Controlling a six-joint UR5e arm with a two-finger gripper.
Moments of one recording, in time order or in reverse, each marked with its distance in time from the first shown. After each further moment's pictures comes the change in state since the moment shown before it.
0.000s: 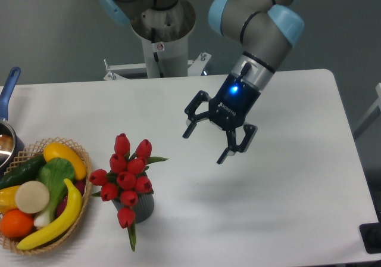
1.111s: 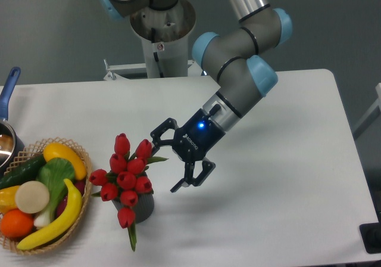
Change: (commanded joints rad) arm -0.138 -0.107 0.048 0.002 -0.035 -0.003
